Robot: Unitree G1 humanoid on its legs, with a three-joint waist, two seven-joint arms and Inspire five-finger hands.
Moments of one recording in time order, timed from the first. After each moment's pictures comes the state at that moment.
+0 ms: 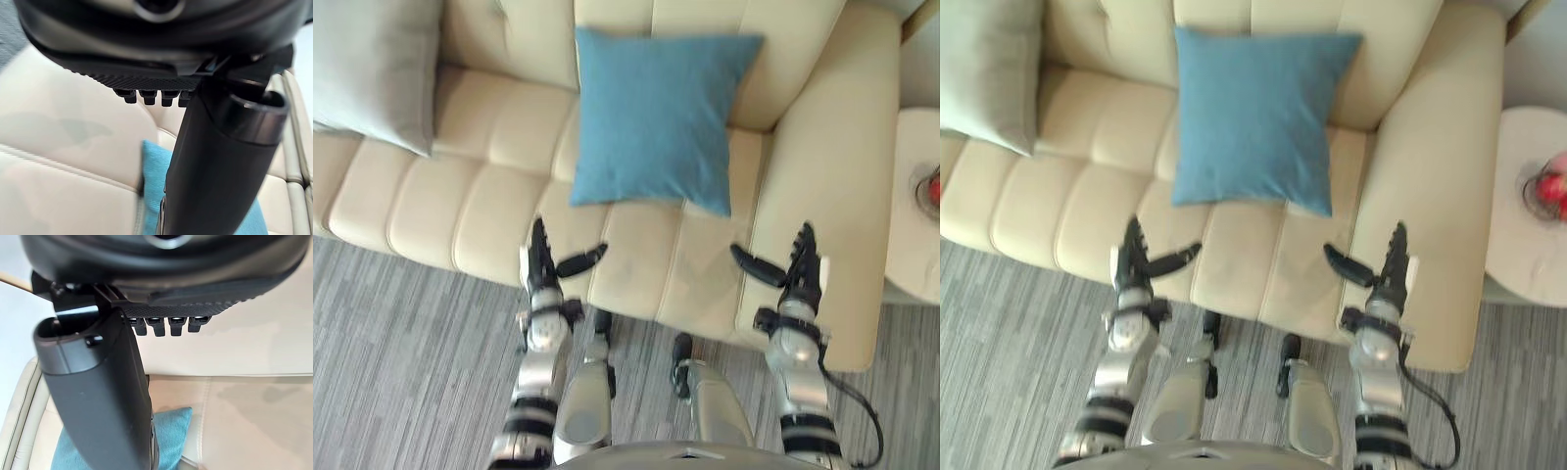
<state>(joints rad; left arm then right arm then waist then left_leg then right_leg) 0.06 0.00 0.03 0.25 -0.12 -0.08 0.30 0.11 0.00 -0.17 0.12 -0.03 -0.04 -0.28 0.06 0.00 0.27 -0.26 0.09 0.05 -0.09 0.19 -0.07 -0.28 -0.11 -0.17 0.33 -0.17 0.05</state>
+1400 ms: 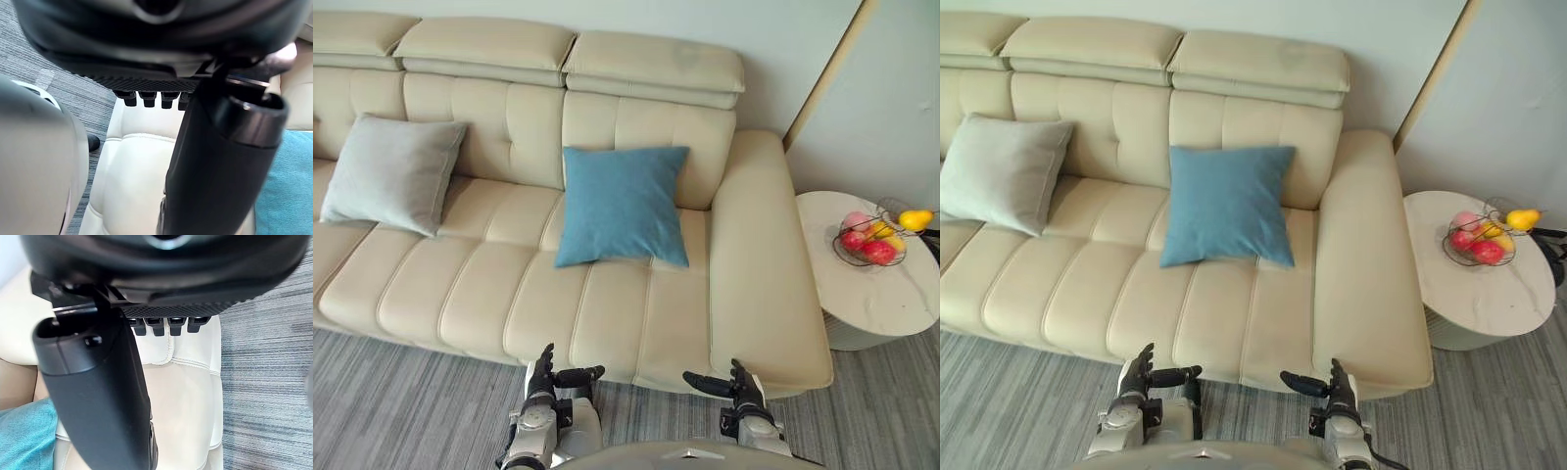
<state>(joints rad) 0.08 0.02 0.14 0.81 0.05 -0.05 0.15 0.07 0.03 -0.17 0.87 -0.08 -0.01 -0.17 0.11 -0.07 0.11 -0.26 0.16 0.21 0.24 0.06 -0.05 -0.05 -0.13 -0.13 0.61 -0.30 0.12</state>
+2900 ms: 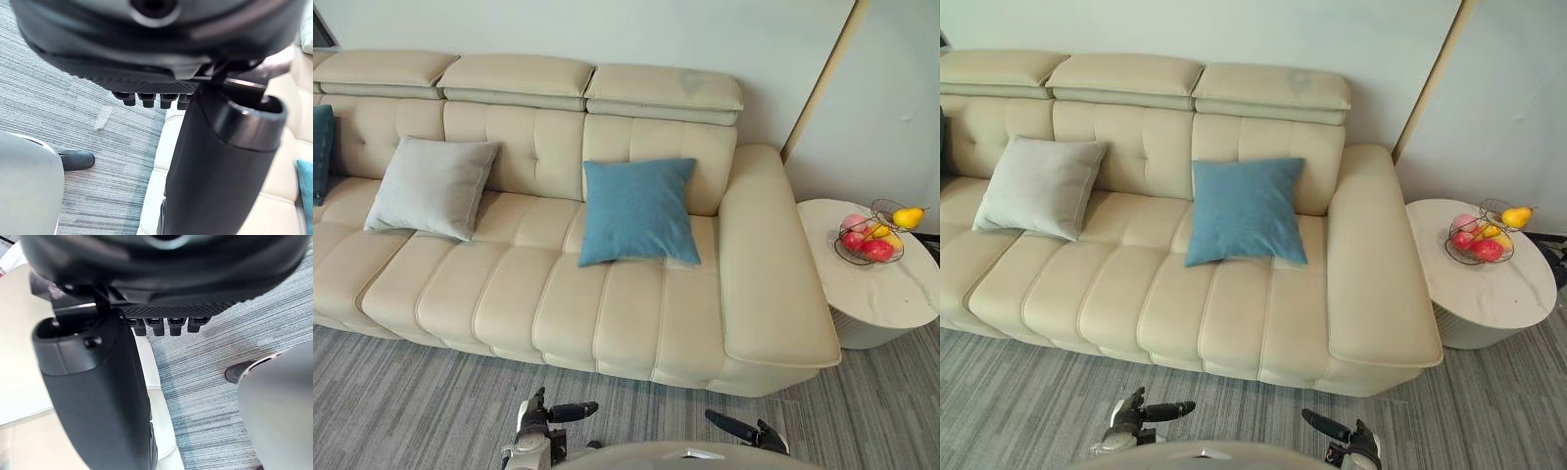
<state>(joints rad) 0.07 0.04 0.23 1.04 0.08 -0.03 0.14 0.08 0.01 -0.39 1.06 0.00 0.02 -0.18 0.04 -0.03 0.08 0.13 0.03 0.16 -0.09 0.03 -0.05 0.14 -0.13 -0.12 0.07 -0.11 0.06</state>
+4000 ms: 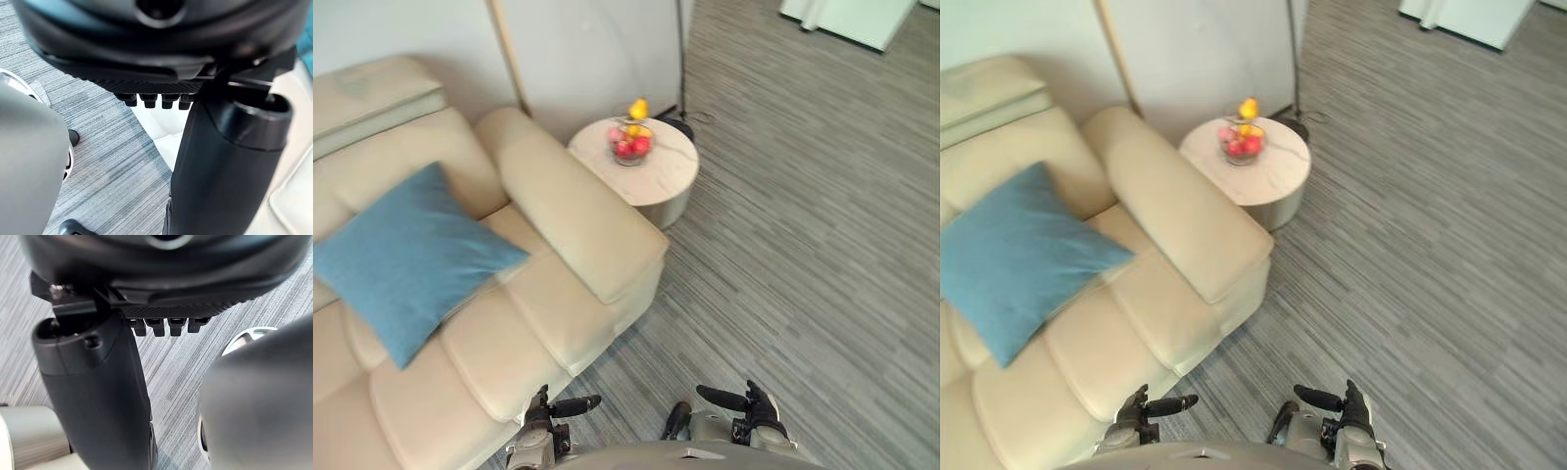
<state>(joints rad) 0.04 0.01 0.21 1.04 0.09 -0.01 0.12 0.02 -0.04 -0.27 0.99 -0.08 0.02 -0.18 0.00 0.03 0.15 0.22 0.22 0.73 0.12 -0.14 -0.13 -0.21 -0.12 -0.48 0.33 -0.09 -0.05</state>
